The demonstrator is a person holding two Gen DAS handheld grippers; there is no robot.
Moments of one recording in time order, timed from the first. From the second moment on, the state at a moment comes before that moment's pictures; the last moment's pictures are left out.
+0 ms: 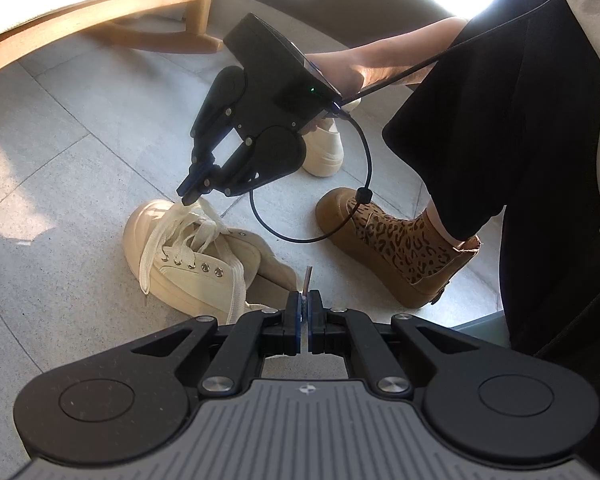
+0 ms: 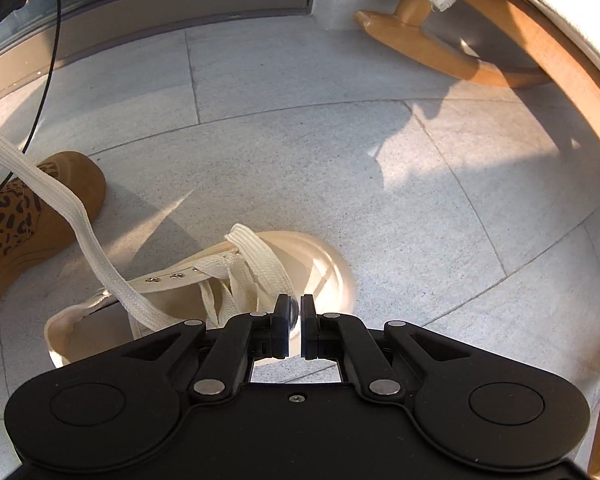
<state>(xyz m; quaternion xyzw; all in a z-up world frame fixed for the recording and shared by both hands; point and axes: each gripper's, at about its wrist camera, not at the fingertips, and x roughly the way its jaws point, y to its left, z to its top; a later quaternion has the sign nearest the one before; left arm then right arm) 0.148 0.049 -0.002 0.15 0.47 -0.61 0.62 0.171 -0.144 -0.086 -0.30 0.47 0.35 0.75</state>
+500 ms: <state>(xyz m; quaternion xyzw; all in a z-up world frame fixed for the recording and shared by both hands) 0.162 0.025 -0.026 0.30 0.45 -0.52 0.66 0.158 -0.159 -0.060 -0.26 0.47 0.36 0.77</state>
